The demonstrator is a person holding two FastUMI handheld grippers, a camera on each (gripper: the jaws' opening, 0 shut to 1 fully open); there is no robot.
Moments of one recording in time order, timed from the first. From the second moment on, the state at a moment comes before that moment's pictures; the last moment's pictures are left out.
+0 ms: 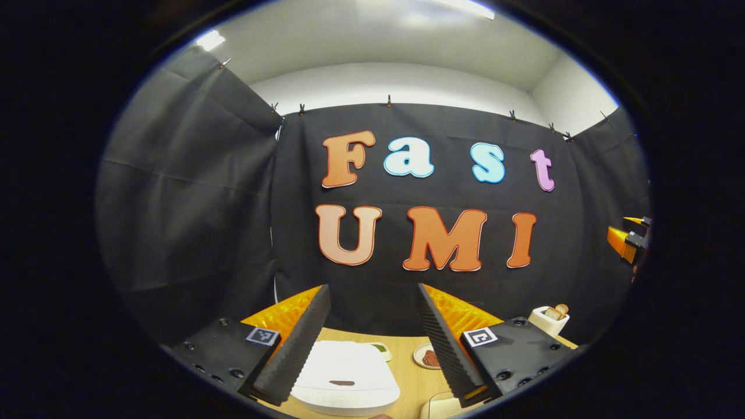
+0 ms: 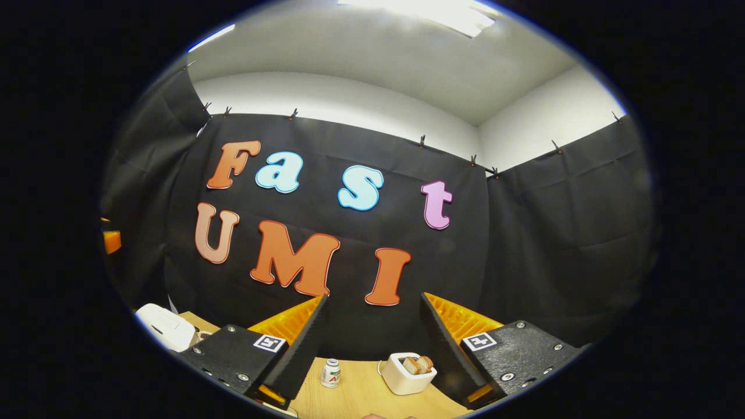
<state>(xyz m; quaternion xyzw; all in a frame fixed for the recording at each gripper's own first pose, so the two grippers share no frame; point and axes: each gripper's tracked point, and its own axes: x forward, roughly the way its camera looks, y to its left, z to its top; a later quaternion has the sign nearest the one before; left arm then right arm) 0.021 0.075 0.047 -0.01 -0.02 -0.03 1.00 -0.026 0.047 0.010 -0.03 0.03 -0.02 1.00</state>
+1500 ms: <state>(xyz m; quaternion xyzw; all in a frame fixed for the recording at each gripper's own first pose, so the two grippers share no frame) 0.017 0.111 0.016 -0.05 0.07 0.09 0.99 -0.033 -0.023 -0.036 0.00 0.06 0.02 1.00</state>
